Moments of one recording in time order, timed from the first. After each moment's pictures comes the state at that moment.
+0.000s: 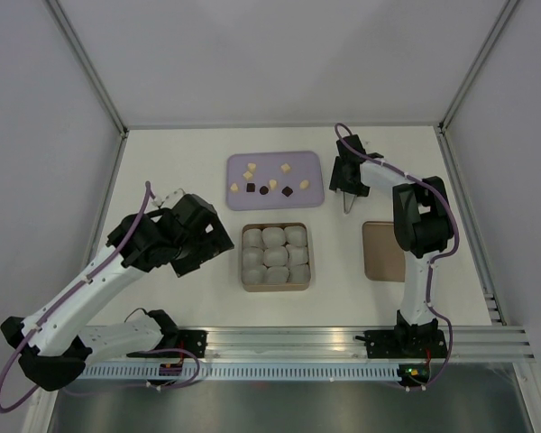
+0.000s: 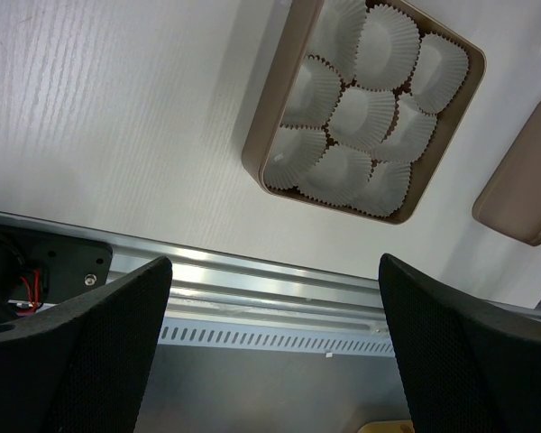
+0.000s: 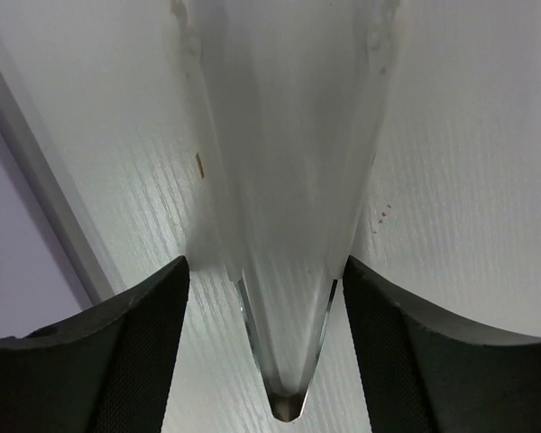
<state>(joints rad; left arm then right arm) -0.80 1.03 1.26 -1.32 -0.28 -1.22 0.26 2.11 1.51 -0.47 0.26 0.46</state>
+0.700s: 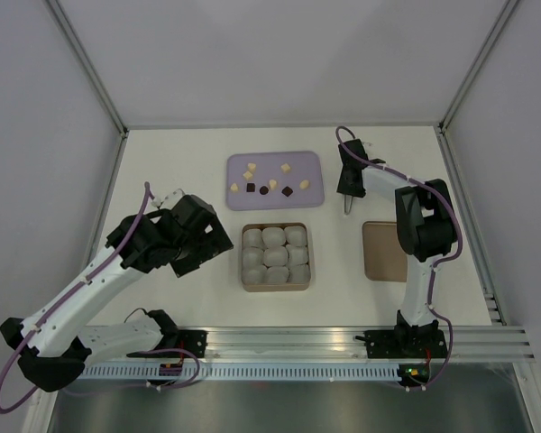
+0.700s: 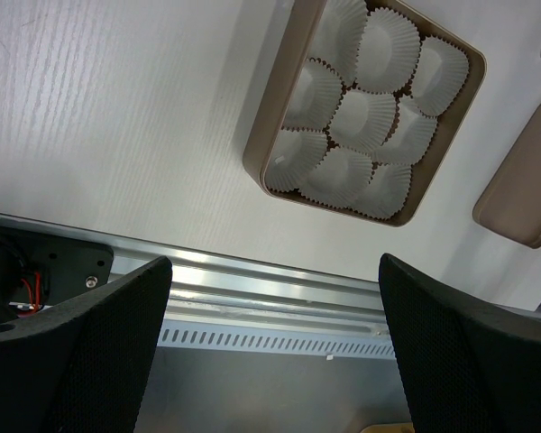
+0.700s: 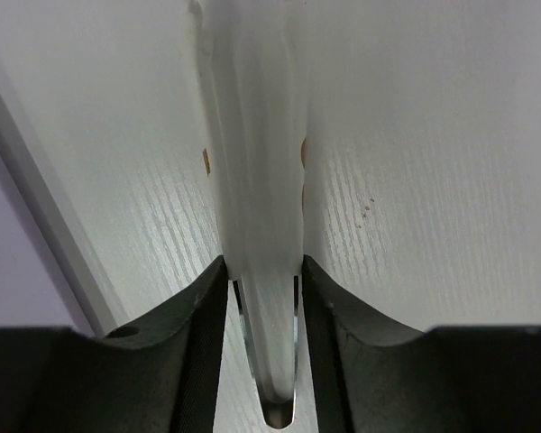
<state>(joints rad) -0.80 1.02 1.25 -1.31 -0.29 -1.22 0.26 2.06 1.41 -0.38 0.29 0.47</state>
